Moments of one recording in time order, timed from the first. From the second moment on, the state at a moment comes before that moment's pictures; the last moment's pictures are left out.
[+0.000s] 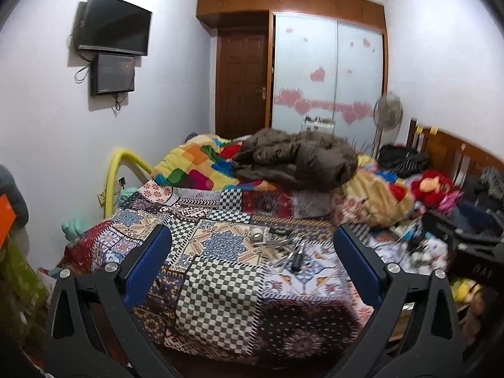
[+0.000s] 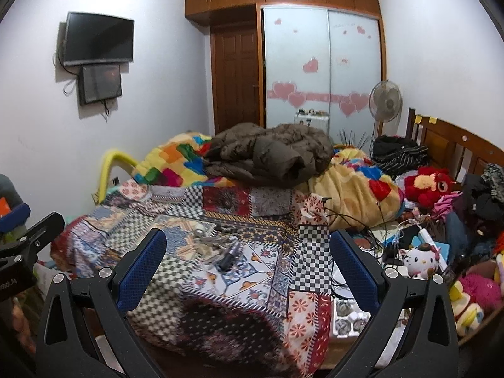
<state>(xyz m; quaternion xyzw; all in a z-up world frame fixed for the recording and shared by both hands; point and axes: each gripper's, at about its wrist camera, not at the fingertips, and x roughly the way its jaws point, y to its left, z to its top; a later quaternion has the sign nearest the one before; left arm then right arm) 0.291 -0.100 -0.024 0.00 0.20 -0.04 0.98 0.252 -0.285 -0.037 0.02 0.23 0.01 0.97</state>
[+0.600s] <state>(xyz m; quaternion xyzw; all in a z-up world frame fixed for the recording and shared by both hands) 0.483 -0.135 -0.168 0.02 0.36 -0.05 0.93 0.426 -0.318 -0.180 0.07 0.42 0.11 0.90</state>
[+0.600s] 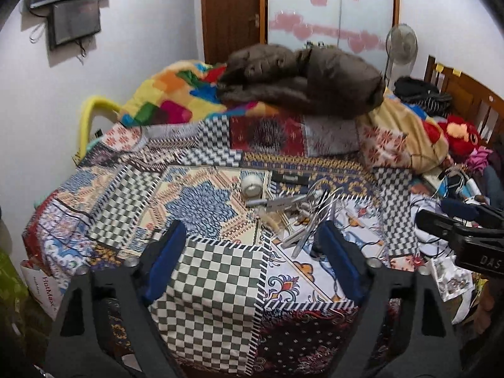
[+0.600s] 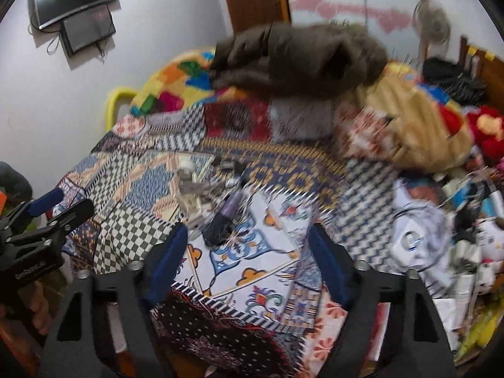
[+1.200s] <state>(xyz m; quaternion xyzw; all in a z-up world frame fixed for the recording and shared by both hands) 0.543 -0.141 -0.253 0.00 0.45 -0.13 0.88 0.520 -0.308 -0.285 0.23 0.54 0.17 0.79</state>
